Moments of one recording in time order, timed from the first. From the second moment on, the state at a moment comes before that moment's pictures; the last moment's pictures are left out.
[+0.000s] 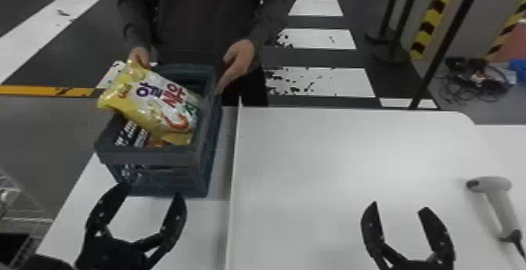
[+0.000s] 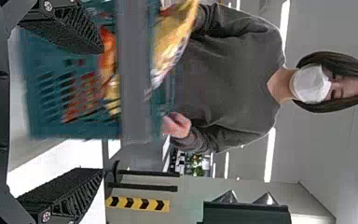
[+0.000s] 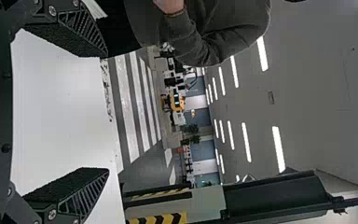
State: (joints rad) left arm 0.68 0.30 -0.04 -1.97 0.24 -0.33 -0.05; right arm 0.56 -0.05 0.08 -1.64 -0.18 -0.58 0.00
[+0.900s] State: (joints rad) left arm 0.67 0.30 -0.03 -1.96 0.26 -0.35 -0.05; right arm 0.56 -0.05 0.08 -1.64 -0.18 -0.58 0.00
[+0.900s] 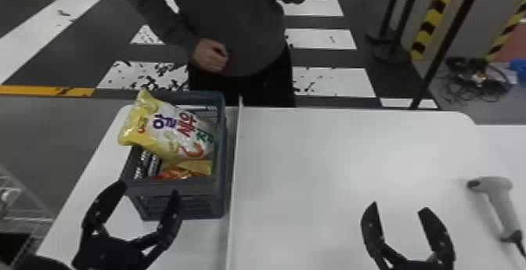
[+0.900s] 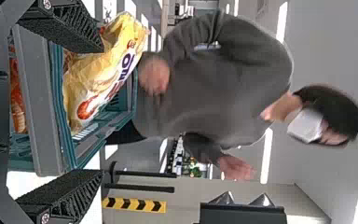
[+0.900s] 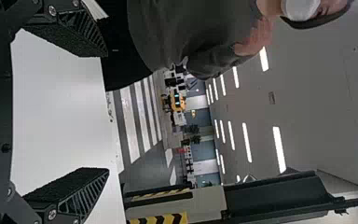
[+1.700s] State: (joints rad) left arm 0.52 0.26 0.14 -1.92 0.35 -0.15 -0.12; right arm 0.53 -0.06 0.11 -1.65 -0.16 -0.49 0.00
